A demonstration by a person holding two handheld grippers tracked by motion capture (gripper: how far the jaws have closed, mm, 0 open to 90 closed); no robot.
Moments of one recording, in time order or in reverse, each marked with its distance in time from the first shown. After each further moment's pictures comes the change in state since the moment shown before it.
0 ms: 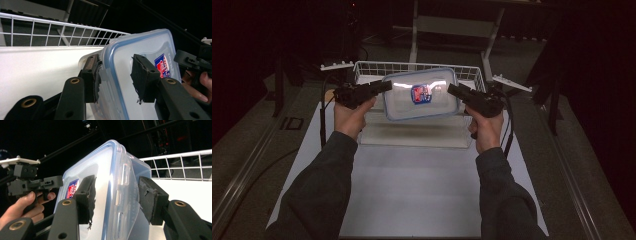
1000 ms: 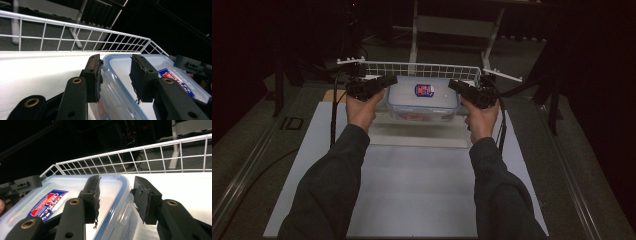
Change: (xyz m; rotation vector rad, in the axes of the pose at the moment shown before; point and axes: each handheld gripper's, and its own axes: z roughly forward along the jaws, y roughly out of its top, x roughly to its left) left arm 0.013 0.005 0.037 -0.003 0.101 -0.028; right arm -0.012 0.010 0.029 0.081 -0.254 0.030
